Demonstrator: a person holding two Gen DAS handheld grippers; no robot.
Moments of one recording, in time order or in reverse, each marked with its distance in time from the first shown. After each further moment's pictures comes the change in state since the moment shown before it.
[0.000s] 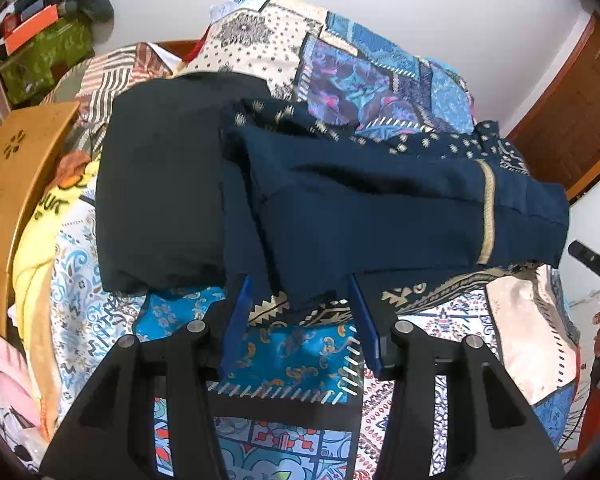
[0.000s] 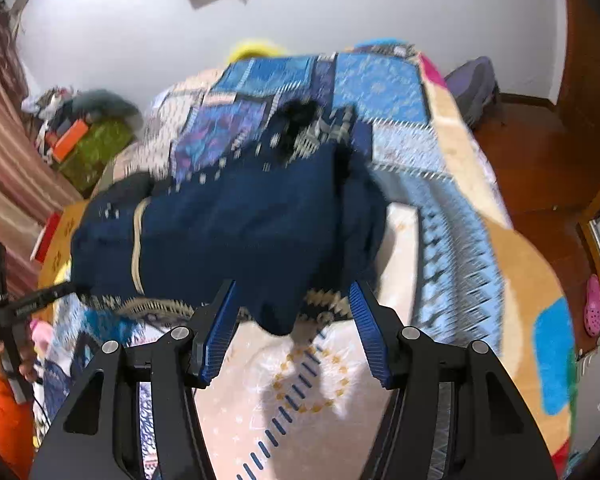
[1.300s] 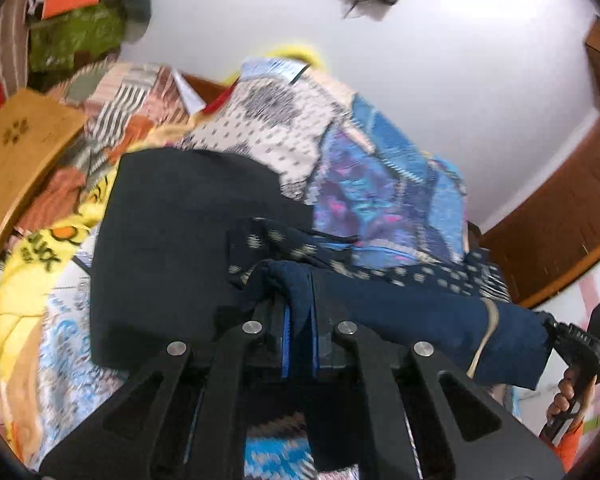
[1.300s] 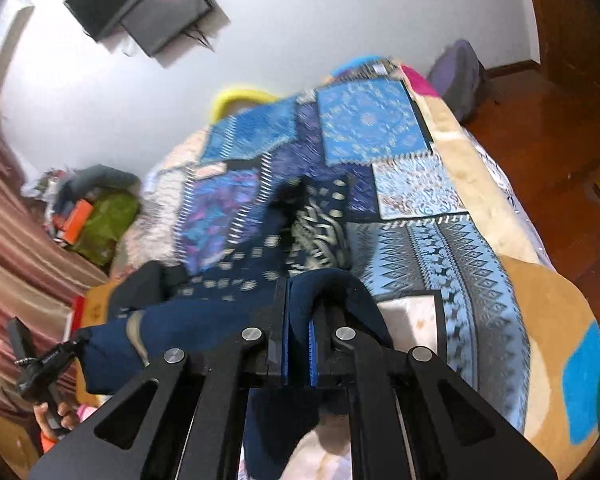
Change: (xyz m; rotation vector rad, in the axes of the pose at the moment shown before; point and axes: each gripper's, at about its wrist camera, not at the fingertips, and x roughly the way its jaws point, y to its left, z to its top) left arm -0.002 0.041 0.071 -0.238 -0.190 -0.109; right arm 0.017 -0.029 0.066 0.222 -0.094 0.077
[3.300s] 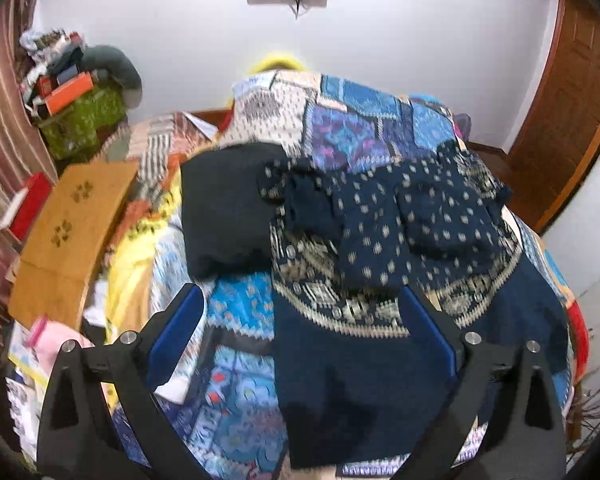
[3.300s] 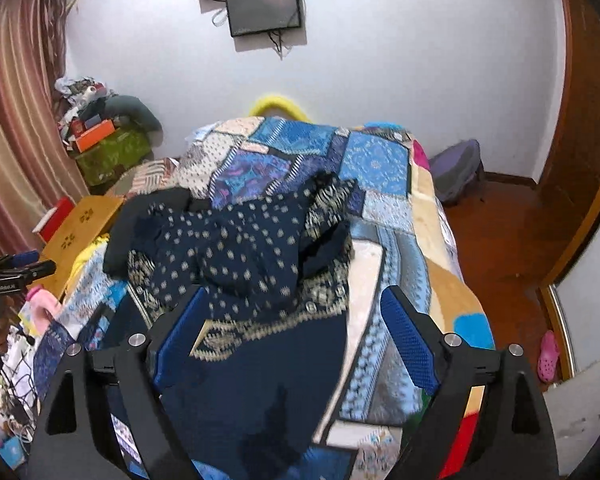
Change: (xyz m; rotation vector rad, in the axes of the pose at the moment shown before) left arm -0.161 -0.054 -0.119 0.361 -0.005 0.193; right arm -0.157 0.069 -0.112 -0.405 -0.110 -0.141
